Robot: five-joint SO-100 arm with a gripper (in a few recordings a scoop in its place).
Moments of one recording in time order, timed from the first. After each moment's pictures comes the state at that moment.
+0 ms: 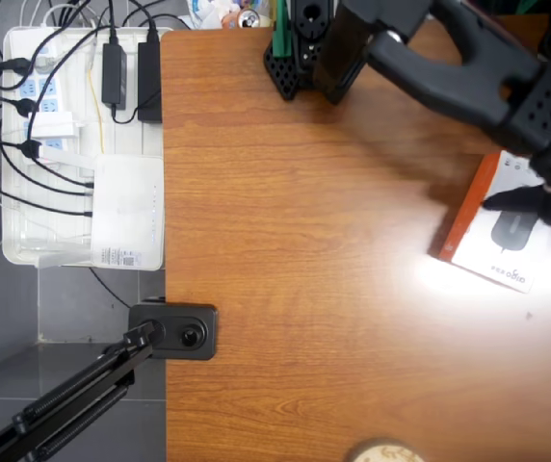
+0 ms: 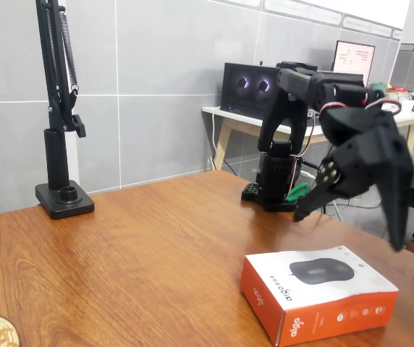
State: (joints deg) arm -54.4 83.8 81.0 36.7 23.8
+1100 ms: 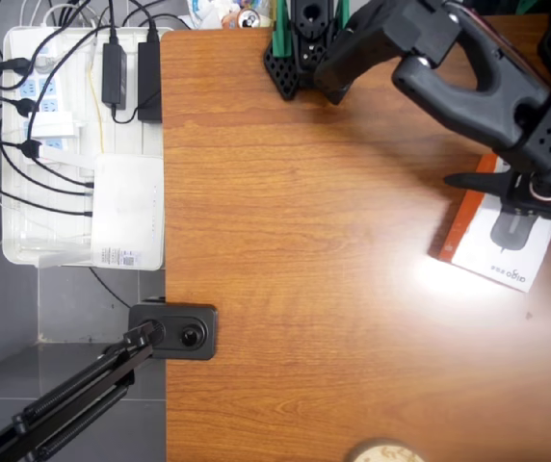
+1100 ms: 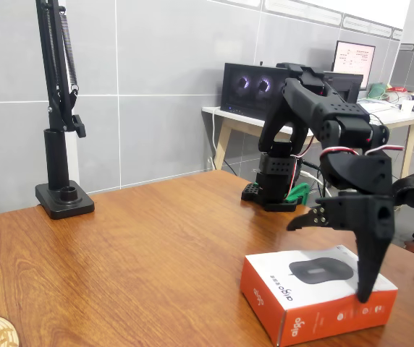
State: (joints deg) arm -56.8 73.7 82.2 43.2 21.4
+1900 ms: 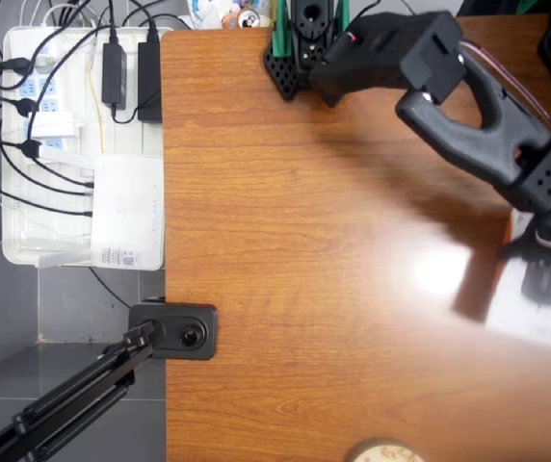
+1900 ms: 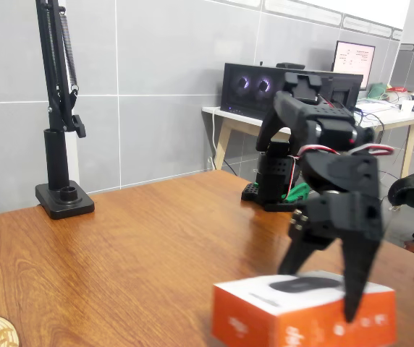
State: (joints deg) arm -45.3 64.2 57.1 42.5 33.7
